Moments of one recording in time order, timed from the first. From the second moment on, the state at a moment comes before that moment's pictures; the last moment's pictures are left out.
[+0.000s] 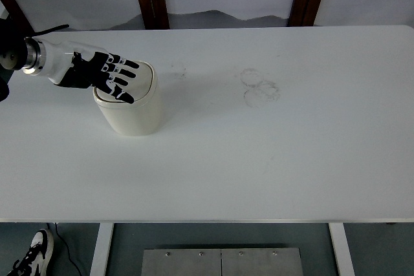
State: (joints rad) left arm -1.60 0.84 0.27 -1.39 -0.03 -0.25 0.42; right arm 0.01 0.00 0.31 0.16 -0.28 -0.02 -0.09
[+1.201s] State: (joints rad) left arm -1.70 0.86 0.24 -1.35 -0.03 -0.25 0.41; right arm 0.01 0.00 0.31 0.16 -0.28 -0.02 -0.09
